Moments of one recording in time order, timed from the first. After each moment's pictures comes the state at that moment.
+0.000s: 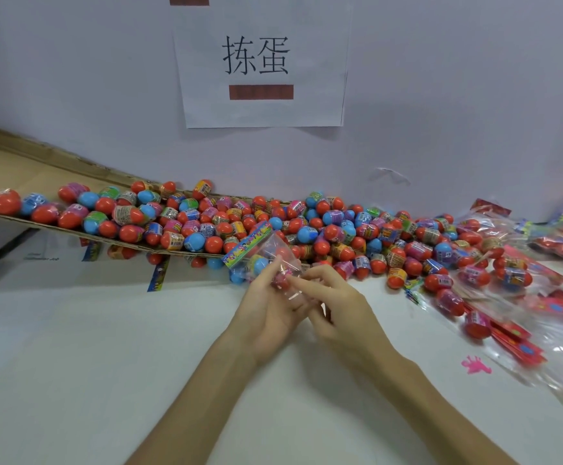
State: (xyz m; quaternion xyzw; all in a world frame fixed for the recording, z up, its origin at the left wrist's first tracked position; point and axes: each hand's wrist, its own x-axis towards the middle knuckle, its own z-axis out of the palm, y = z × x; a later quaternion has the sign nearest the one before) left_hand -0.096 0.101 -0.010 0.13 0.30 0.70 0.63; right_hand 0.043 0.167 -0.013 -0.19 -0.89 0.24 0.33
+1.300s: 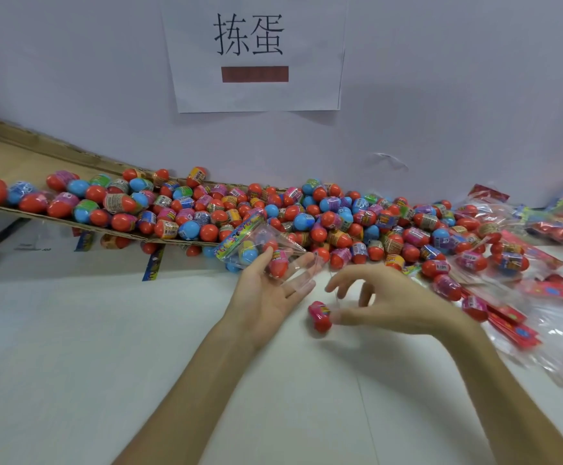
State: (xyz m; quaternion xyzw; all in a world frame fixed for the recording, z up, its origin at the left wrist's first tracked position) left_hand -0.091 0.098 0.002 0.09 0.37 0.71 0.59; right_hand 0.096 0.209 0.032 -0.28 -0.90 0.33 0.05
